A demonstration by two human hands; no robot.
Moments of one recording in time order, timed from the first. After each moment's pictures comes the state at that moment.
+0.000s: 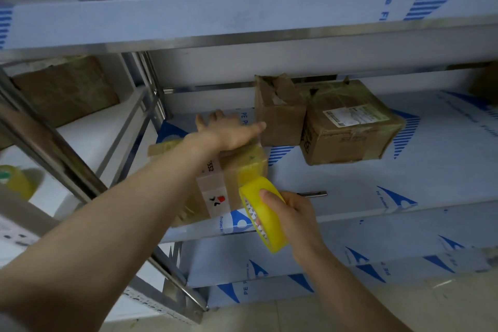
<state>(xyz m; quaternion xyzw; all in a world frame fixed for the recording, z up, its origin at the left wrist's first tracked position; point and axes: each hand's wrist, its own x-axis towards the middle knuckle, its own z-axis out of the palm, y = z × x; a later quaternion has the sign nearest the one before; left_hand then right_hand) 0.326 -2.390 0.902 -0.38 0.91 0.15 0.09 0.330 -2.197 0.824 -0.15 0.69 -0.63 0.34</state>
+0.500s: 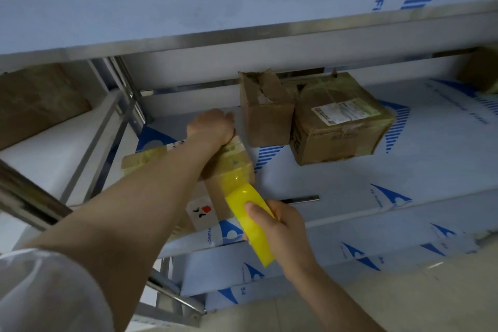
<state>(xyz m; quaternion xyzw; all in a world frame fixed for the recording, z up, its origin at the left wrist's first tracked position) 0.275 -2.422 0.864 -0.44 0.89 0.11 -0.03 0.330 -2.208 0.819 -0.20 0.72 -0.59 0.30</state>
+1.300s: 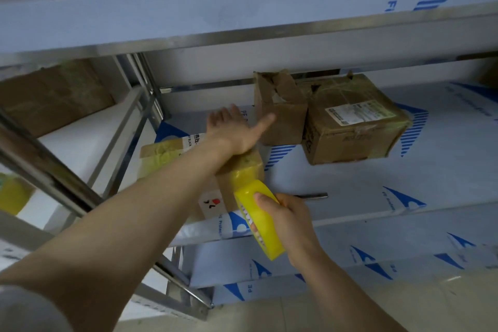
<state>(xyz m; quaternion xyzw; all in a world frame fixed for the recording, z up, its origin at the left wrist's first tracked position) 0.300 -2.389 0.877 -0.39 0.91 0.08 0.06 0.325 -2.210 0.823 -0.15 0.68 -0.63 0.35</state>
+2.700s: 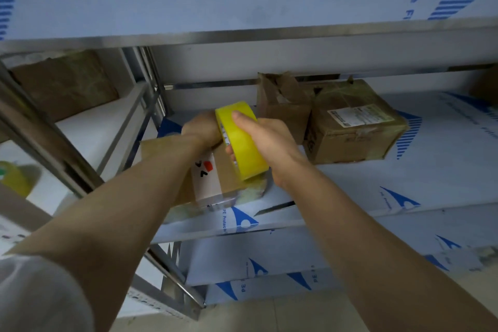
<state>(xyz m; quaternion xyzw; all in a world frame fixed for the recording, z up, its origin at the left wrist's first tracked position) 0.345 -2.426 0.884 -0.43 0.89 0.18 0.03 0.316 -2.273 0.923 -0.25 0.68 -0.60 0.36</state>
